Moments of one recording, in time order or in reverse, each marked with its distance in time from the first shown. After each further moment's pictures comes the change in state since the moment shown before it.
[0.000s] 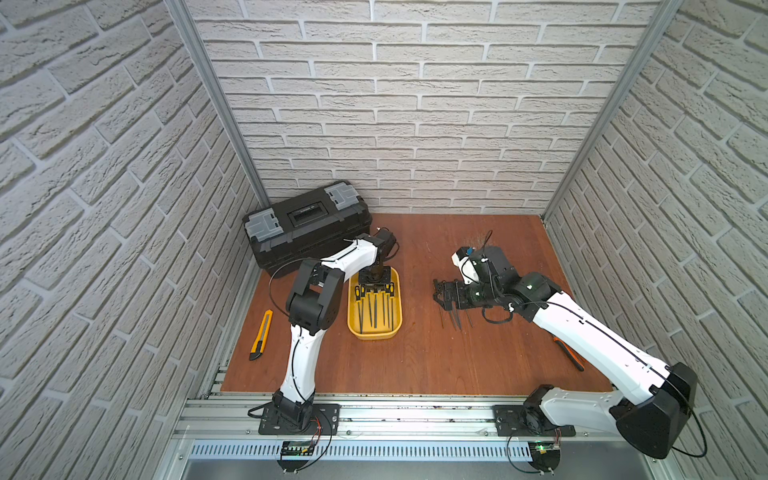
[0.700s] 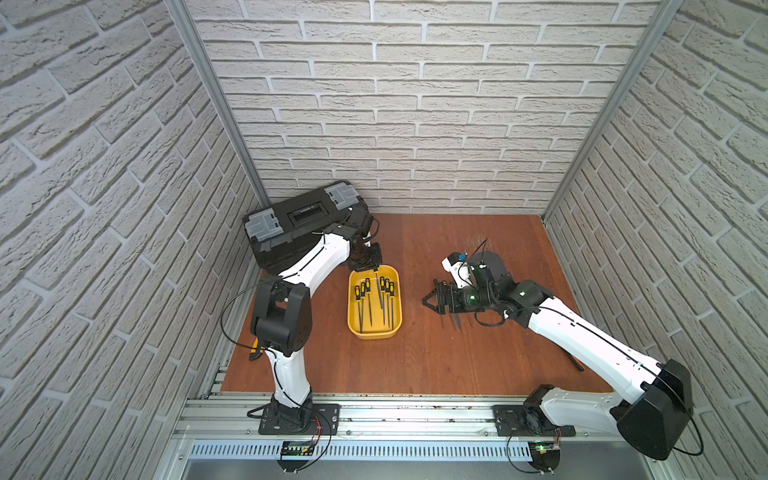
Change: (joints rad) left arm 0.107 -0.316 -0.109 0.142 0.262 -0.074; right arm 0.000 0.000 -0.134 0.247 -0.256 0.108
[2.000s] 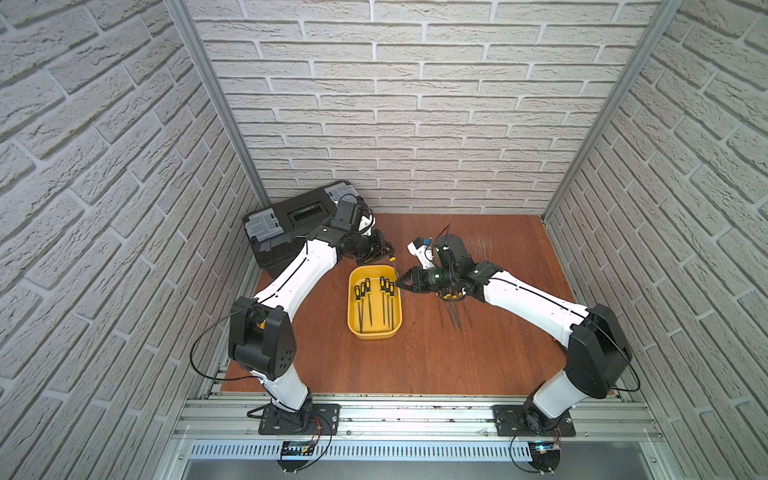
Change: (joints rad) left arm 0.009 -0.169 -0.058 0.160 0.327 -0.173; right arm 0.044 0.370 0.209 0.257 -0.144 0.052
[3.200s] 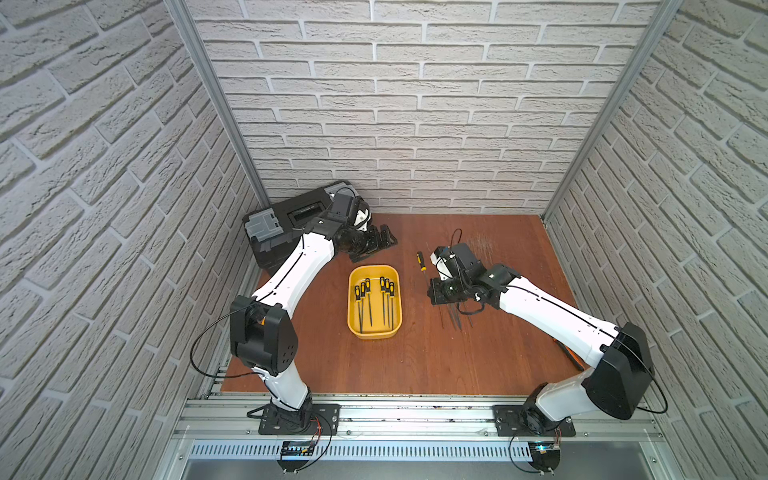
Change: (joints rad) left arm 0.027 0.029 0.104 -0.142 -0.085 0.131; right arm 0.026 -0.145 -0.037 -0.407 0.457 -0.096
